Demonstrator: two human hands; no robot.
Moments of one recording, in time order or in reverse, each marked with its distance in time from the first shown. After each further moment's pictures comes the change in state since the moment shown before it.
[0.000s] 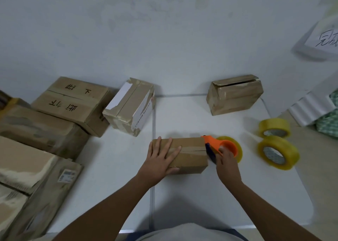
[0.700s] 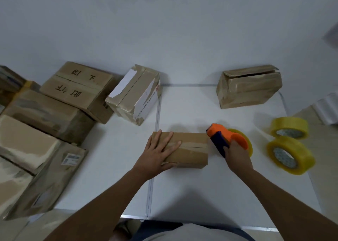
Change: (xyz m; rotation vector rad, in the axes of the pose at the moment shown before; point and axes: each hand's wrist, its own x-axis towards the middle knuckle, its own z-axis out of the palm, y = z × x) left_hand -0.006 -0.001 0.004 -0.087 0.046 -0.025; right_hand 0.058 0.026 -0.013 -0.341 -0.190 0.031
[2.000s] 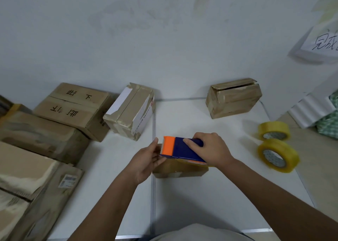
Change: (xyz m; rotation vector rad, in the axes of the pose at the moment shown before) left_hand 0.001 0.003 -0.094 -1.807 -0.060 -0.820; right_hand -0.064 -0.137 -0.076 0.085 0.000 -0.405
